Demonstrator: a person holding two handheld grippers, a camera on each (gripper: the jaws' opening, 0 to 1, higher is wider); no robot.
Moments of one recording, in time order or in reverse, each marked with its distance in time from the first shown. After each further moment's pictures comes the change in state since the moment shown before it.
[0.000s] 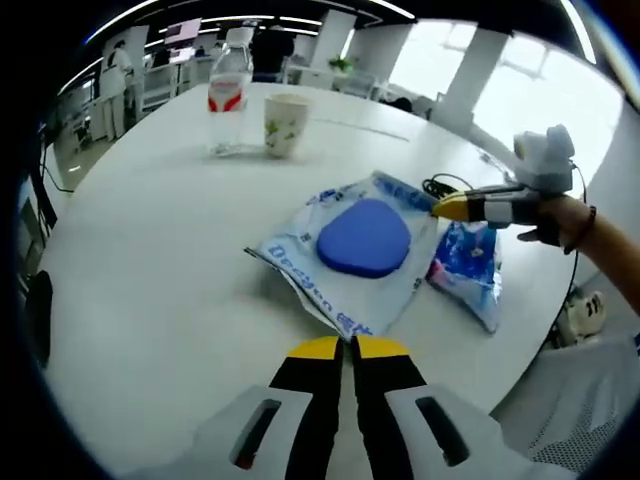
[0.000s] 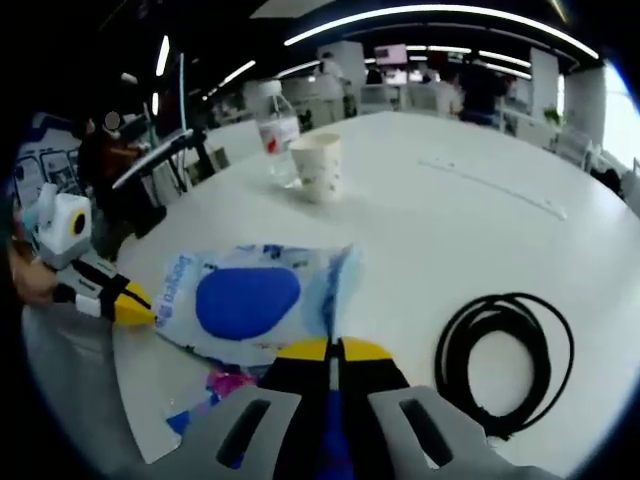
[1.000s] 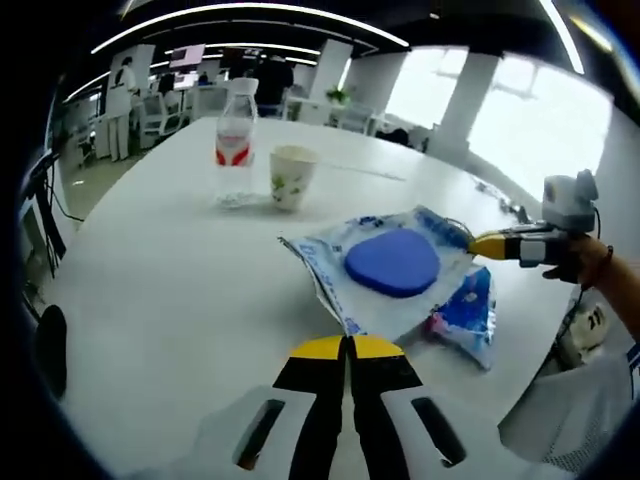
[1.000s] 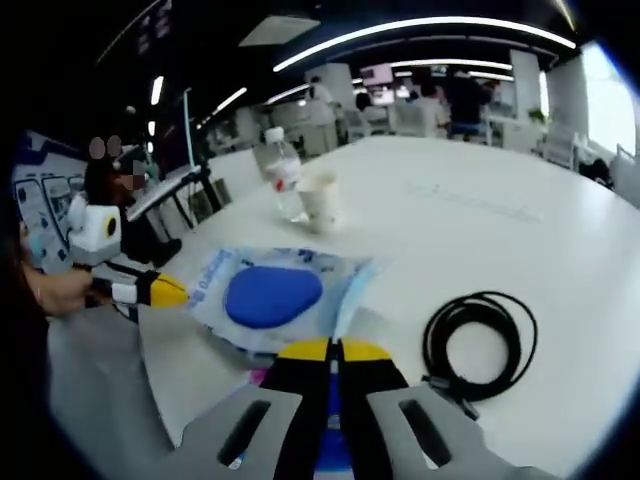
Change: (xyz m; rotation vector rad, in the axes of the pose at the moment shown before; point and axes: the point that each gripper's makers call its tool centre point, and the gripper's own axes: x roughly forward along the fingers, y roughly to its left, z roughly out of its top) left arm -0.015 0.005 0.052 0.026 -0.152 -0.005; right arm -0.059 0.011 0.017 0.053 -0.125 -0.004
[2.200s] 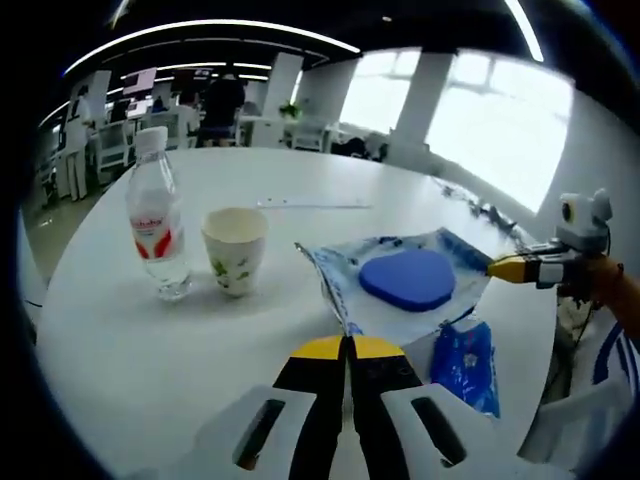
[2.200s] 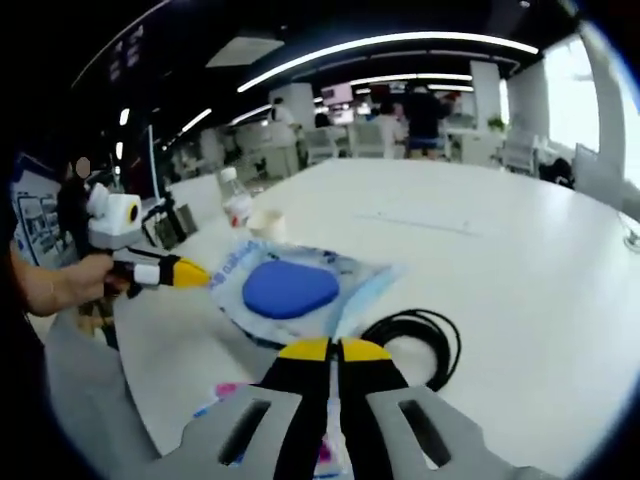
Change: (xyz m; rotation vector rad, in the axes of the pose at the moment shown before) left arm 0.077 -0.020 0.085 0.127 -0.036 -0.159; right arm -0.029 -0.051 0.030 0.049 -0.081 -0.160
